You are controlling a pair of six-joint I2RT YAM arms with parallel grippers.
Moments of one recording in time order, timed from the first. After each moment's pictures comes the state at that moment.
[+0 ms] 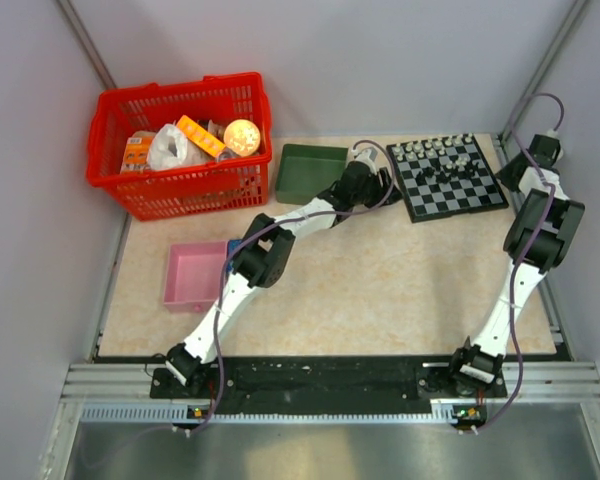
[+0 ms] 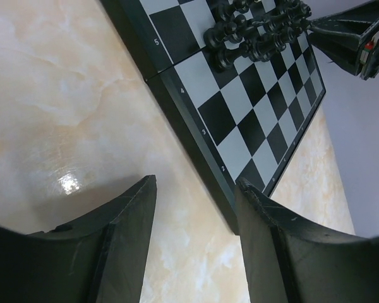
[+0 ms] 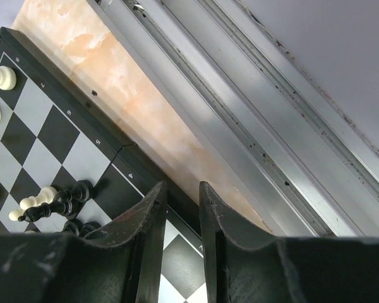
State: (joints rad) left arm -0.71 2.69 2.20 0.15 0.22 -0.77; right arm -0.42 2.35 1.86 -0.23 -0.08 0.48
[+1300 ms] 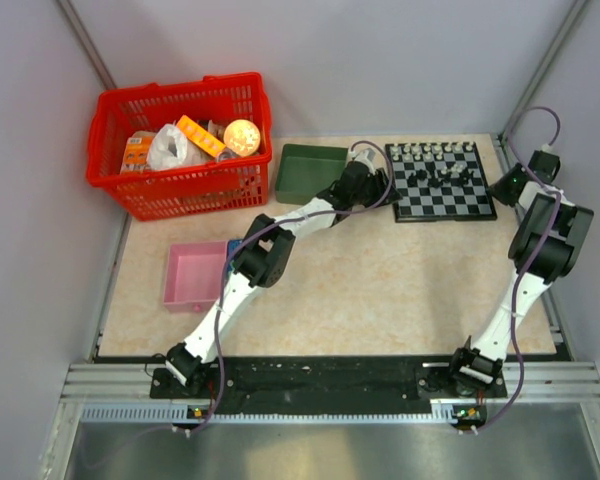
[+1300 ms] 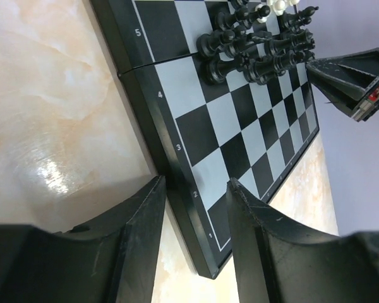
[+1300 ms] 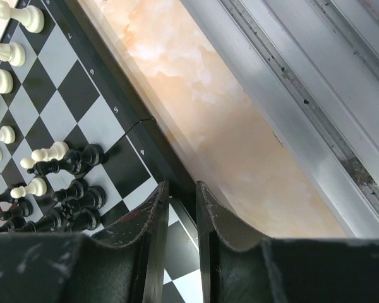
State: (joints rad) left arm -0.70 2.73 2.26 0.12 0.25 -0.85; right arm -0.43 2.19 1.56 -0.12 -0.23 0.48
